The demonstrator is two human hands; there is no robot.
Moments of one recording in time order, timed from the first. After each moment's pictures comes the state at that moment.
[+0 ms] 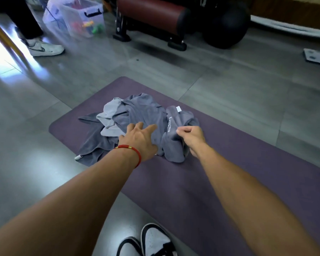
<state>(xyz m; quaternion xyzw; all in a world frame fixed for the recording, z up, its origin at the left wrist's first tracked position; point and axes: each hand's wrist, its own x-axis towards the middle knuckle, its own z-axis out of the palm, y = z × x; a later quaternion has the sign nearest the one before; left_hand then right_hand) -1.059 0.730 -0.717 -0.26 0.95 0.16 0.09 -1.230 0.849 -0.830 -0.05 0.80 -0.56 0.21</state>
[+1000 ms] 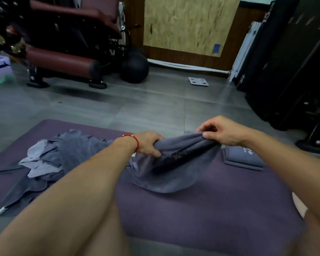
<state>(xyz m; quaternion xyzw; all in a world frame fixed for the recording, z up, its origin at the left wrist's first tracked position) -1.118 0.941 -0.617 0.20 0.95 0.18 0.14 -1.129 1.217 -0.537 -0.25 0.94 -0.22 0.11</state>
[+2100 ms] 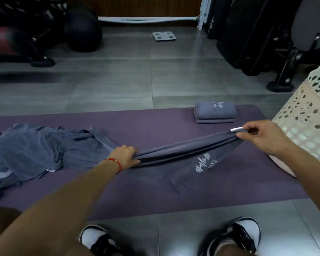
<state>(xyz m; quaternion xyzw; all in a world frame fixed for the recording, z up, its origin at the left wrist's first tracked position) -1.127 1.044 -0.797 0.16 0.97 0.00 0.16 -1.072 1.481 -0.671 0.04 0.96 -0.28 -0.02</state>
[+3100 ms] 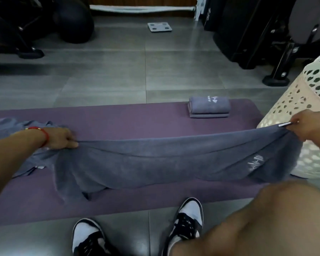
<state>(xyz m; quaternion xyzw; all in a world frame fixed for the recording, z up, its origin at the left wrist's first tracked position) -1.171 0.898 -0.721 0.06 0.94 -0.04 0.32 -1.109 1.643 -0.678 0.29 0.95 0.02 0.06</state>
